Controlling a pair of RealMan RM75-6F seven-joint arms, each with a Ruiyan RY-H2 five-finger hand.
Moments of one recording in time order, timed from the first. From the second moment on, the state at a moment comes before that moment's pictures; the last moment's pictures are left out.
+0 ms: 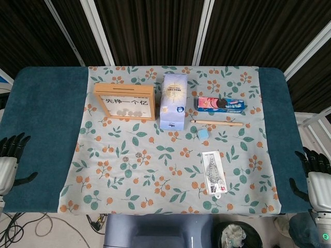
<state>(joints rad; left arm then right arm) -0.15 -1.08 -0.05 -1.65 1.44 1.43 0.10 0.04 -1.07 0.09 -1.69 -1.42 1.48 -0.05</state>
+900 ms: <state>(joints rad) -0.52 -1.15 -0.08 -1.69 1.51 0.95 0.14 0.03 -1.06 0.10 -1.71 -1.39 1.47 -0.03</state>
